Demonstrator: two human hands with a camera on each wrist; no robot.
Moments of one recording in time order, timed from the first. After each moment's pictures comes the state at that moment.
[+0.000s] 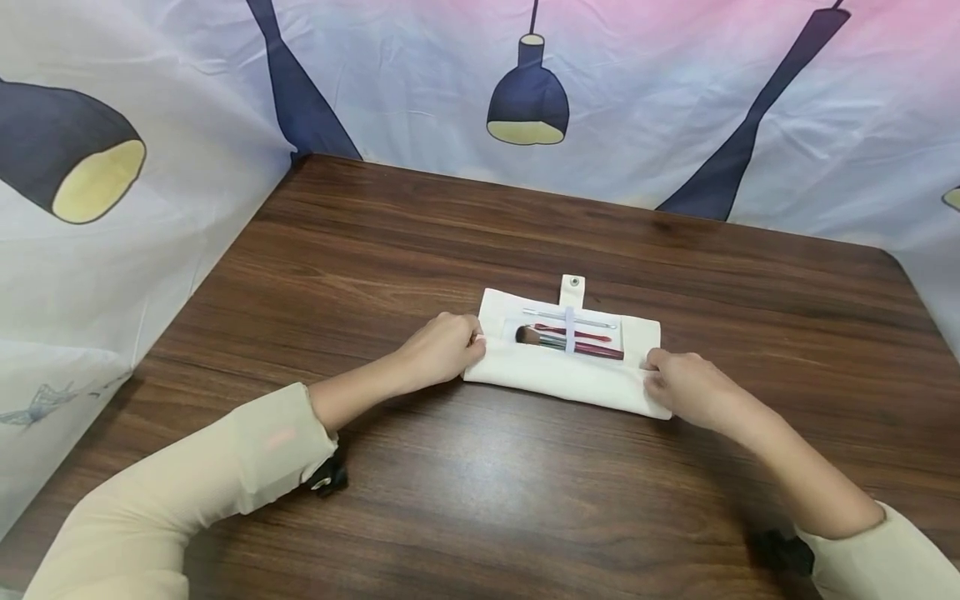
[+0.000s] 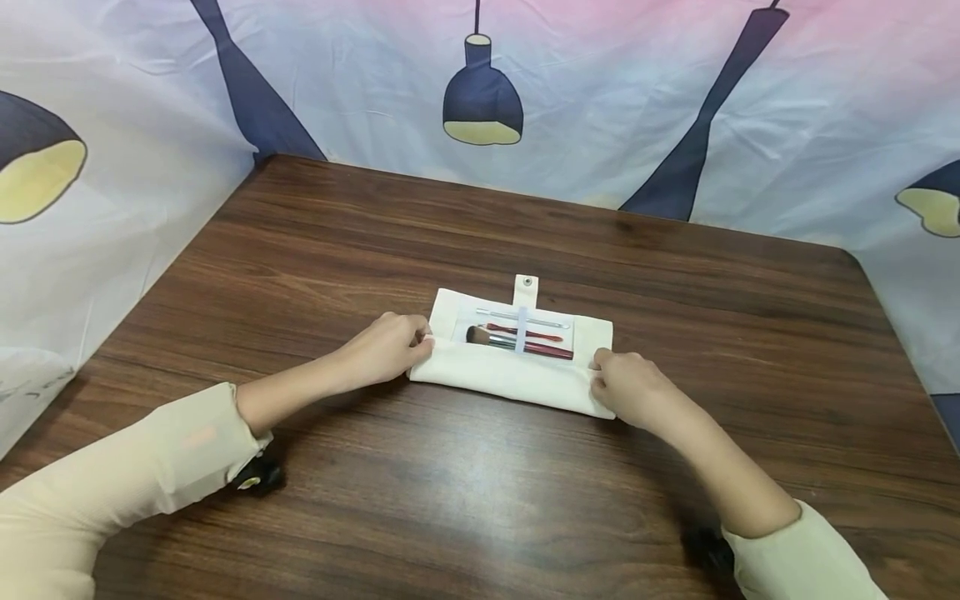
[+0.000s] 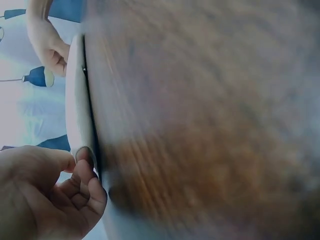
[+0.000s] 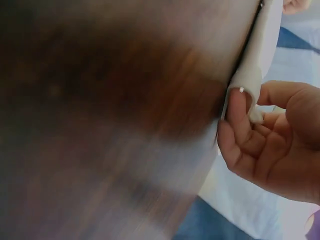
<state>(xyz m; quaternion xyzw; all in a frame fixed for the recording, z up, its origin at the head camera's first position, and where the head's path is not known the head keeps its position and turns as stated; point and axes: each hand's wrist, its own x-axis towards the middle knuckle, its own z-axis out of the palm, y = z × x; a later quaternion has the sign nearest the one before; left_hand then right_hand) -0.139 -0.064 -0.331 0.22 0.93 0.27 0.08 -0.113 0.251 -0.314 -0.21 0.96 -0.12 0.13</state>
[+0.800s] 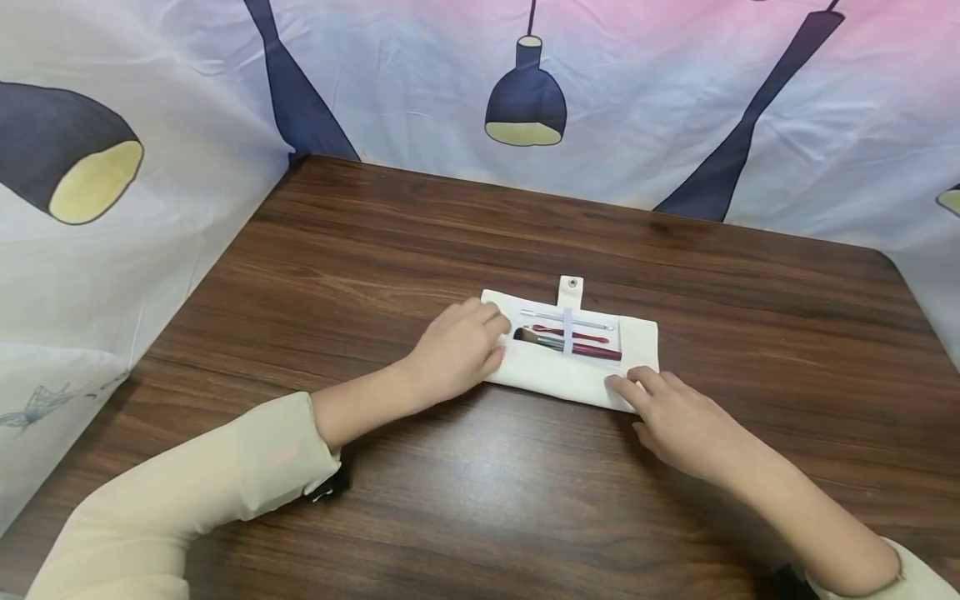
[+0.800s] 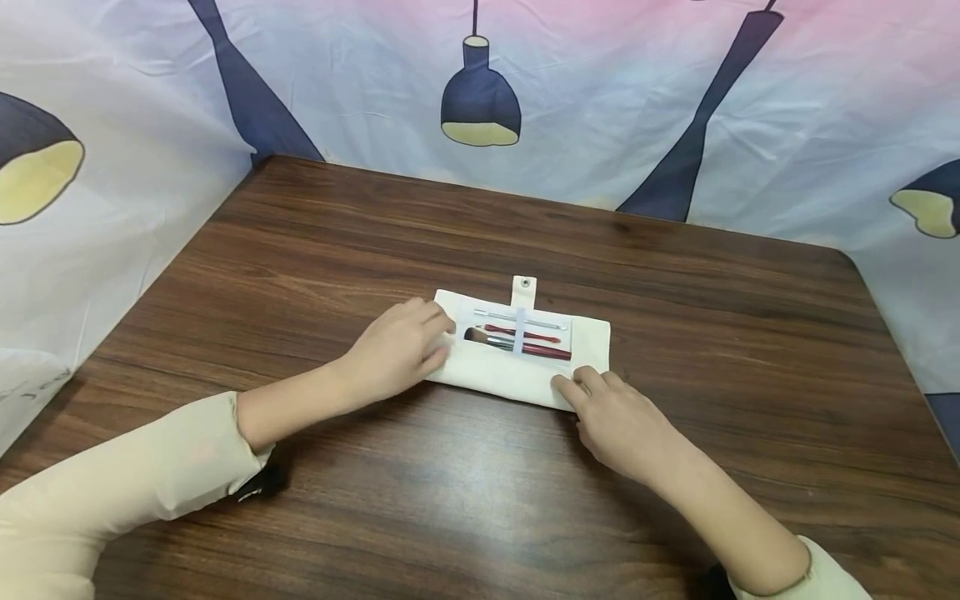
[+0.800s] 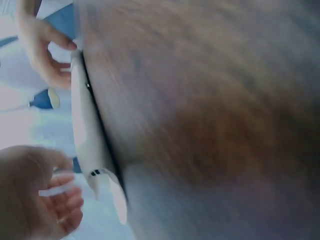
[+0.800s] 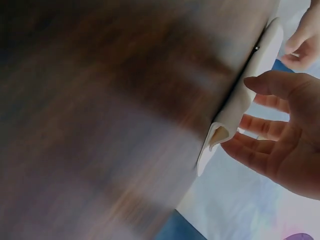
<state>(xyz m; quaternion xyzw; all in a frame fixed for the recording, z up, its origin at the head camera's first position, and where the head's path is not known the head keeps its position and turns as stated) -0.129 -0.051 -0.322 0.36 0.92 0.10 -0.09 -0.075 0.238 -0.320 -0.37 0.93 -0.02 -0.02</state>
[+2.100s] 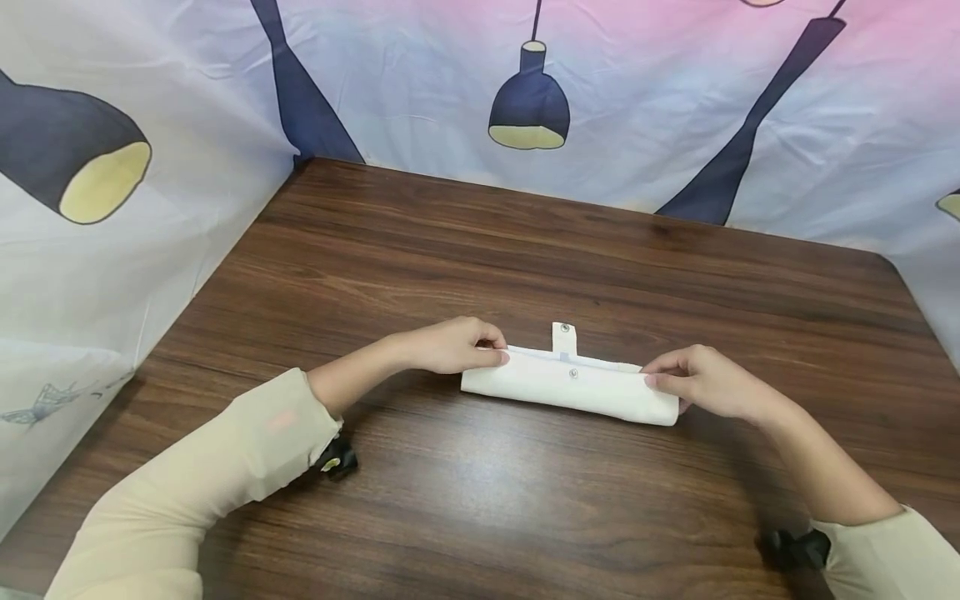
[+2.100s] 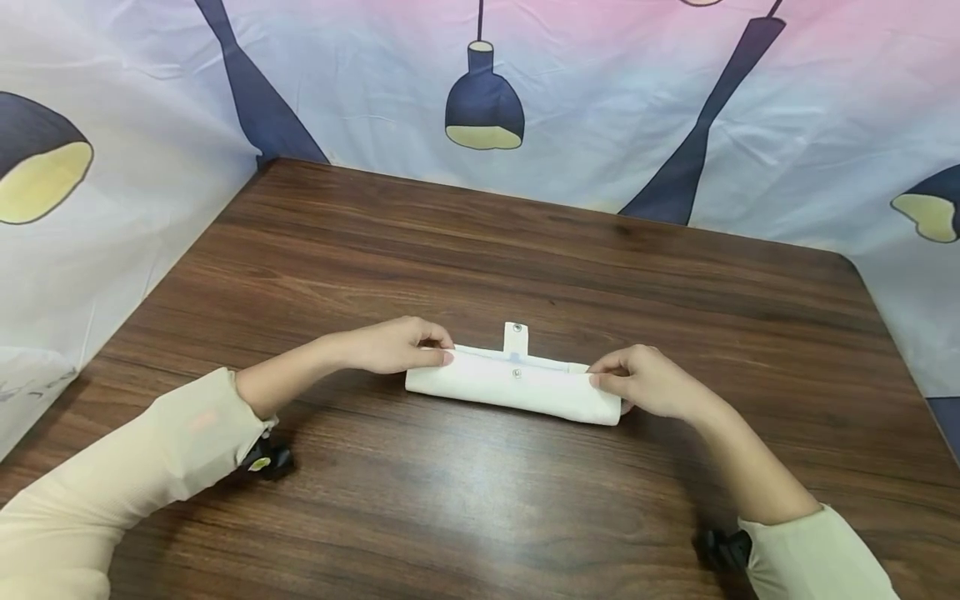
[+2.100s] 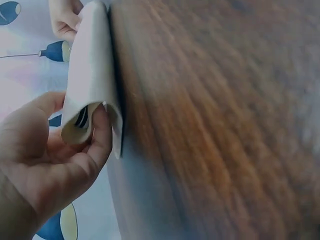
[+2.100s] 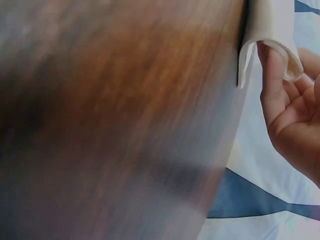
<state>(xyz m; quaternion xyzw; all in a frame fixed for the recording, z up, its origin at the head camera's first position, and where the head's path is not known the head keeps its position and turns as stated) -0.160 -0.065 -0.320 0.33 0.84 0.33 0.26 -0.130 0.282 -0.311 -0.19 0.89 -0.33 0.25</state>
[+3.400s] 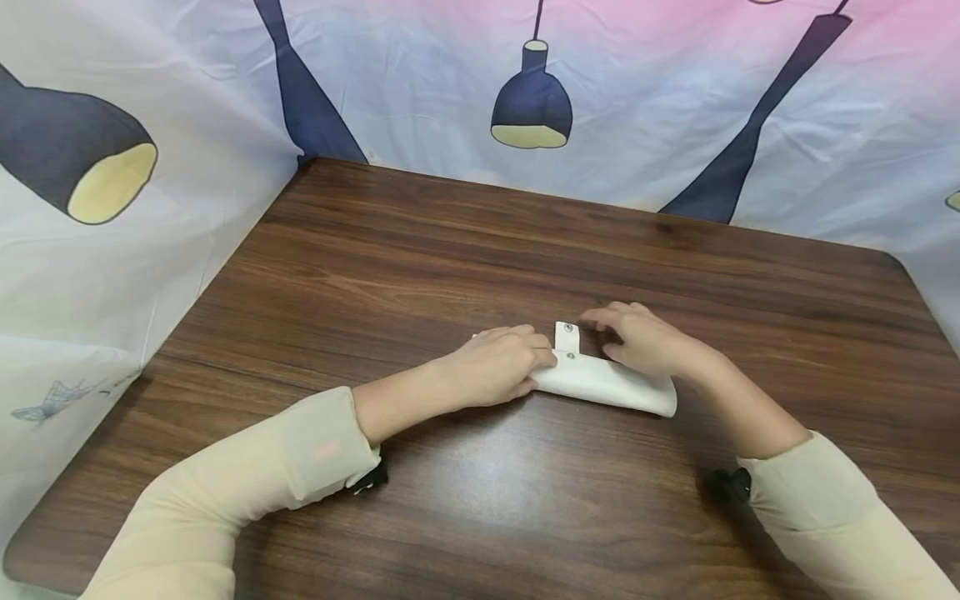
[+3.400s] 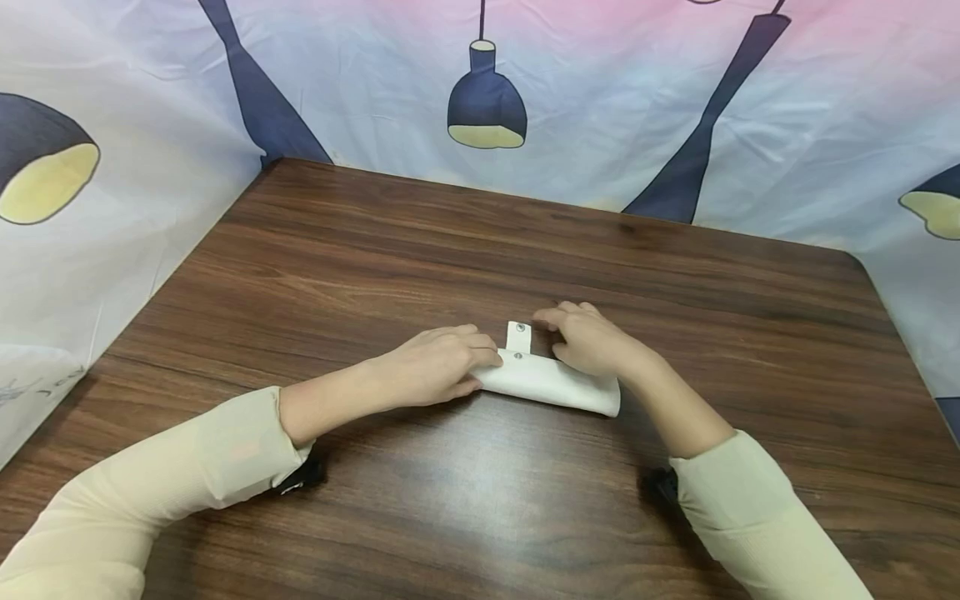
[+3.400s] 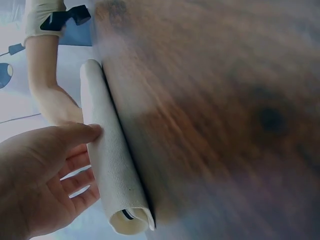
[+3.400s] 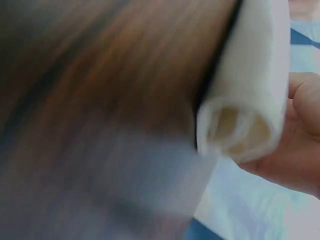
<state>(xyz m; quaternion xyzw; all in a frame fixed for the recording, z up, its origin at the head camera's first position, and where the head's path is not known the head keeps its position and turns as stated) -0.130 -0.016 -0.312 0.47 0.88 0.05 0.00 -0.170 0.218 -0.311 -0.29 0.93 -0.15 0.15</state>
